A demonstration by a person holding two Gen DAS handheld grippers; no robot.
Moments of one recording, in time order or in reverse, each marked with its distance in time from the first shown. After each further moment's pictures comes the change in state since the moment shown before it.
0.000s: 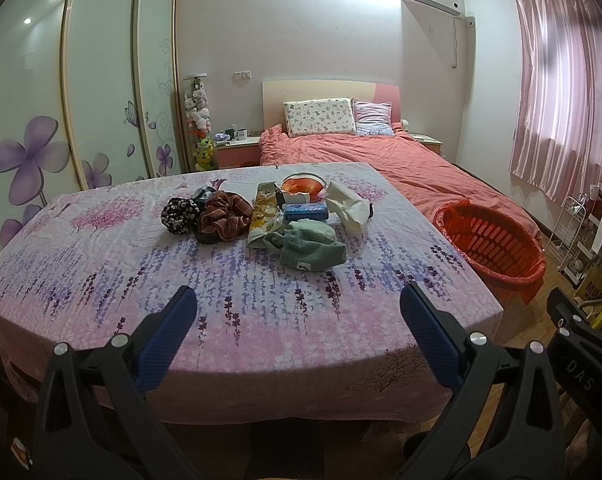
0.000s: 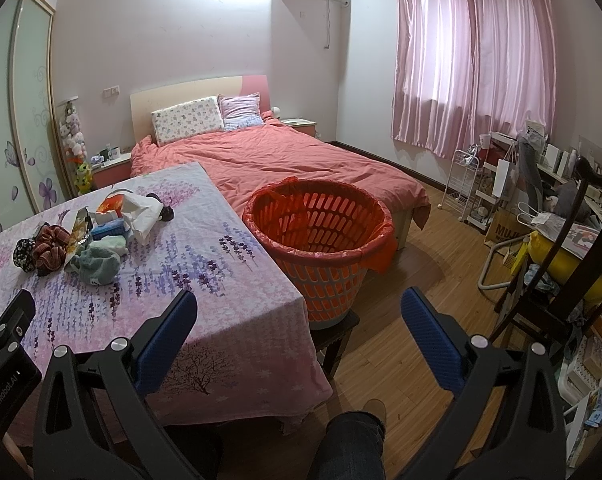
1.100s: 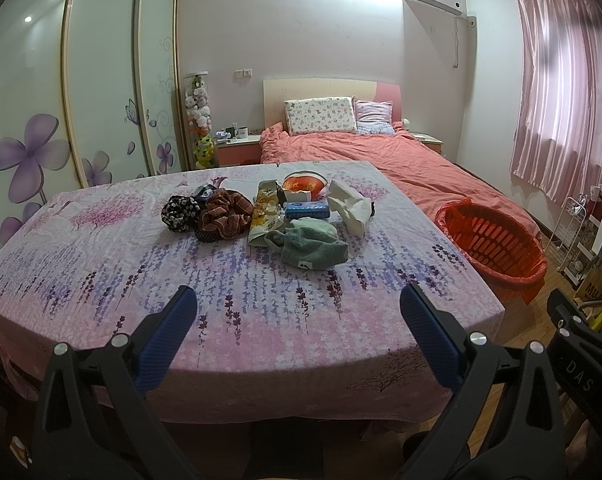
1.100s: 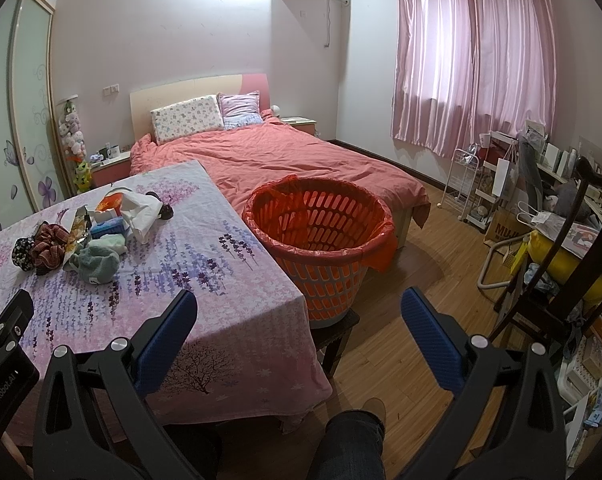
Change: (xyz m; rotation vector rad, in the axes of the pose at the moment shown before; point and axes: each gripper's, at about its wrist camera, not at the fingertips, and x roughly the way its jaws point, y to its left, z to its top) left arm 0.000 0.000 0.000 -0.001 0.004 0.000; right arm 0.002 0.001 0.000 -0.002 0.004 -0.001
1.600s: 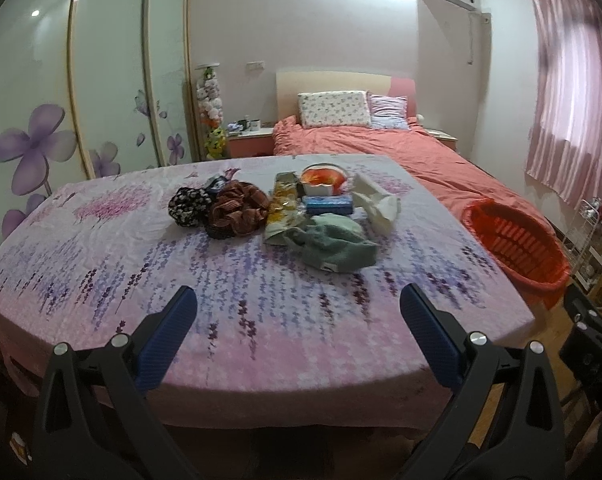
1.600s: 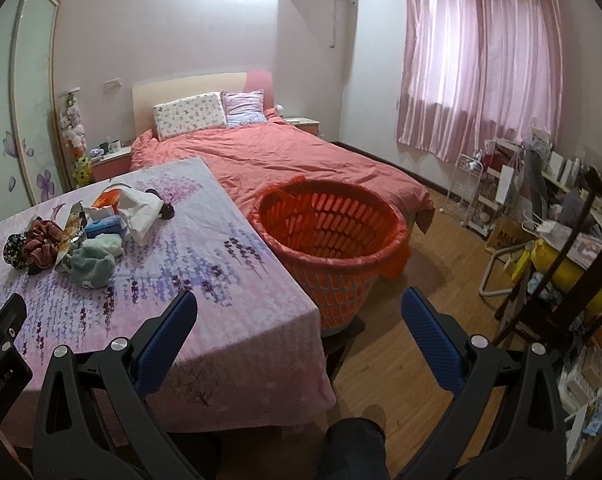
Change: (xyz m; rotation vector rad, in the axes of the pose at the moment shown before) left arm 0.041 0.020 0.002 -0.028 0.029 0.047; right arm 0.023 0.021 0.007 -0.041 -0.012 0.000
